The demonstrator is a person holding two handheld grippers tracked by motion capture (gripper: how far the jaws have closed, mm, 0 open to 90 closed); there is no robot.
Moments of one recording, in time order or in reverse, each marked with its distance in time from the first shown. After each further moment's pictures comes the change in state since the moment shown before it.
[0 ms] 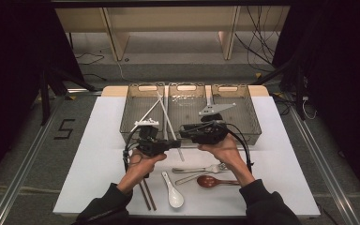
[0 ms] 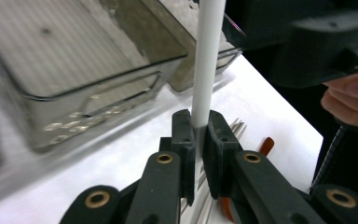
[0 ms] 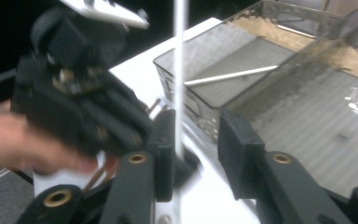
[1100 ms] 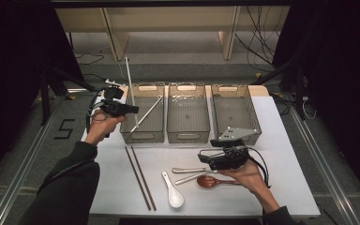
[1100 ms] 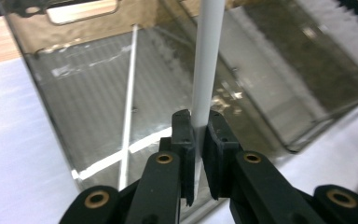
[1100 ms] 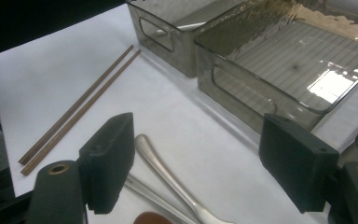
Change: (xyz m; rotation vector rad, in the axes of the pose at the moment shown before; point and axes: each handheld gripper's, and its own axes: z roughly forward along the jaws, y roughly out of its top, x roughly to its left) left arm 0.096 0.092 -0.061 0.132 0.410 0.051; right arm 0.009 -0.067 -0.039 0.055 -0.122 -0.020
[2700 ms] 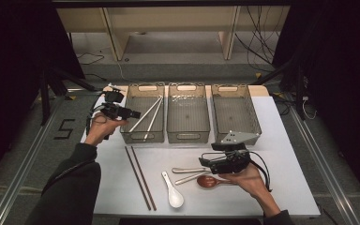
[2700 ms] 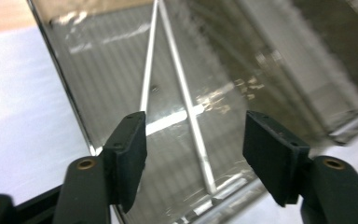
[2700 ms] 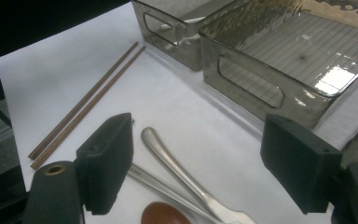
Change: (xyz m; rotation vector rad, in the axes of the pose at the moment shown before) left arm 0.004 -0.013 0.004 0.030 0.002 -0.016; right arm 0.002 -0.009 -0.002 -0.005 0.013 0.026
